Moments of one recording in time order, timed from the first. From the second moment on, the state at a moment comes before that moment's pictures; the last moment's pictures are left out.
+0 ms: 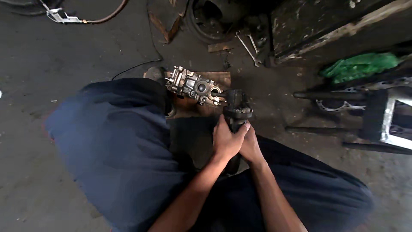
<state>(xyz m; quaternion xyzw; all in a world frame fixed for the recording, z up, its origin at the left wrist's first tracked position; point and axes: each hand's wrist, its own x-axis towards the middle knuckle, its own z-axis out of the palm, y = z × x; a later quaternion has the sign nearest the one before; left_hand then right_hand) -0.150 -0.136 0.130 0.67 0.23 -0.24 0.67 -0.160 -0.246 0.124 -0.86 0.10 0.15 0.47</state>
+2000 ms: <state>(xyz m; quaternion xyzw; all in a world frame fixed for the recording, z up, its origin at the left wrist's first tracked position) -0.150 -0.135 0.125 0.70 0.21 -0.22 0.64 -0.161 -0.235 0.114 -0.81 0.14 0.12 0.55</state>
